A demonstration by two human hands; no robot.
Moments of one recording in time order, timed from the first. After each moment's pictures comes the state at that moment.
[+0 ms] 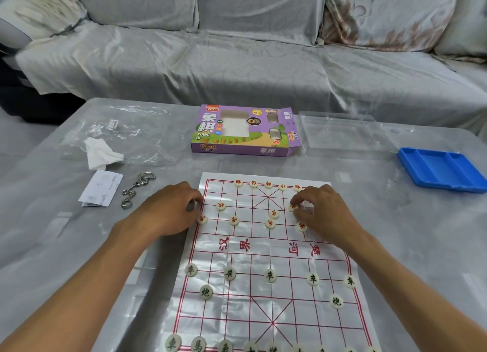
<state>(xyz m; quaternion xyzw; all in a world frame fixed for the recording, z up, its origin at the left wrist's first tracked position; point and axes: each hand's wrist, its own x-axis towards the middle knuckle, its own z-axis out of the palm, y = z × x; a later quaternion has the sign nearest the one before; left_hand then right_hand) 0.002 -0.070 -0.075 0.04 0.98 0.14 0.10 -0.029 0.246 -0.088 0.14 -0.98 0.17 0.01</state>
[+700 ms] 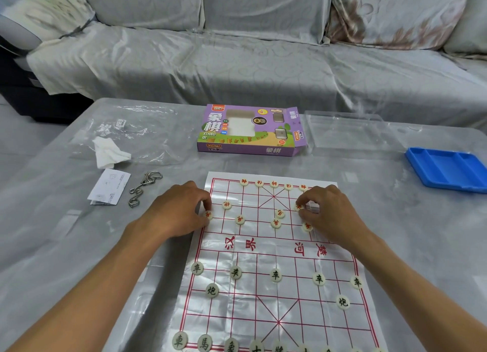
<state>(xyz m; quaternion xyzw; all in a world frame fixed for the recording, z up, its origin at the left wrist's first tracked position) 0.008 -0.063 -0.069 0.04 0.99 0.12 0.10 -0.028 0.245 -0.090 0.13 -0.98 0.16 0.01</state>
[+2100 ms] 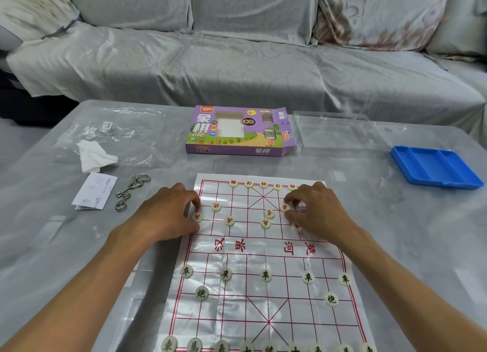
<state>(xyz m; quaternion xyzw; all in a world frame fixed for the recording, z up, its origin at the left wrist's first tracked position) 0.006 -0.061 -0.069 0.02 0.99 0.11 0.13 -0.032 0.247 -0.086 0.17 -0.98 0.13 0.01</state>
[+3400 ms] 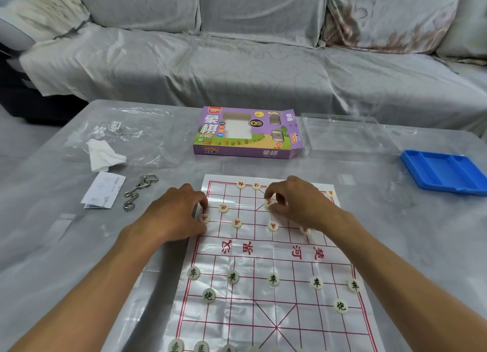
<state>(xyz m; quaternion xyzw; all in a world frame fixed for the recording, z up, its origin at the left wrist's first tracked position) 0.007 -0.060 -0.069 0.02 0.98 0.12 0.13 -0.051 0.199 -0.068 0.26 -0.96 0.12 -0.07</state>
